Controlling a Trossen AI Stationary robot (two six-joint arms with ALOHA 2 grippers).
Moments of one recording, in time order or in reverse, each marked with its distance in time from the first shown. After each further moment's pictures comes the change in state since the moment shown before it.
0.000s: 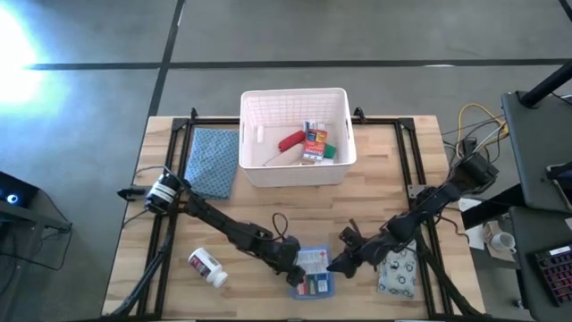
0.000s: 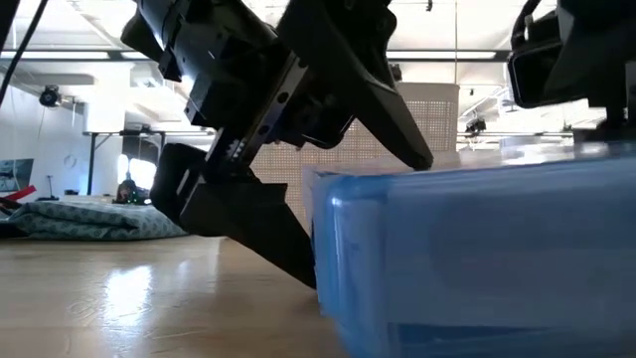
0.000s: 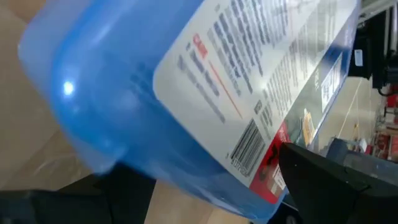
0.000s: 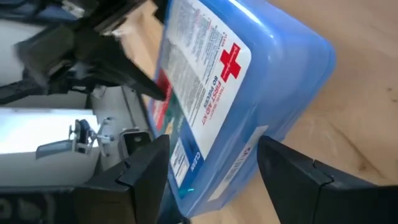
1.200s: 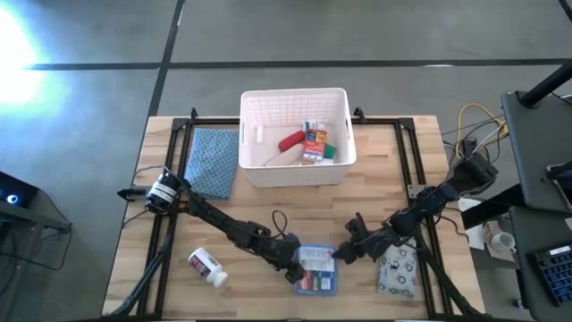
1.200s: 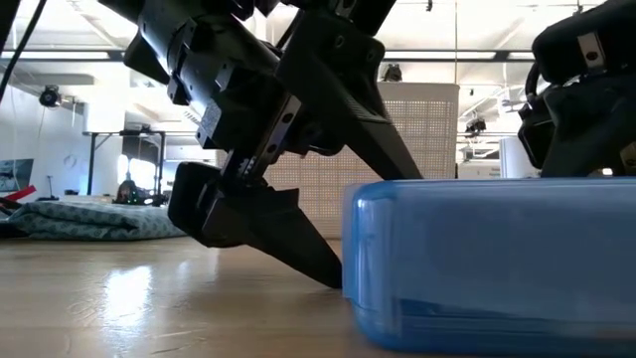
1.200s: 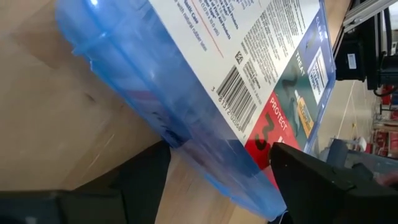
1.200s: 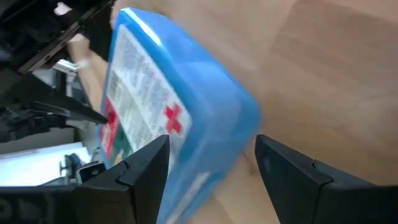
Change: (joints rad) left arm 0.000 0.001 -0.063 0.078 -0.008 0.050; right arm -0.009 0.009 -0.146 0.030 0.030 0.174
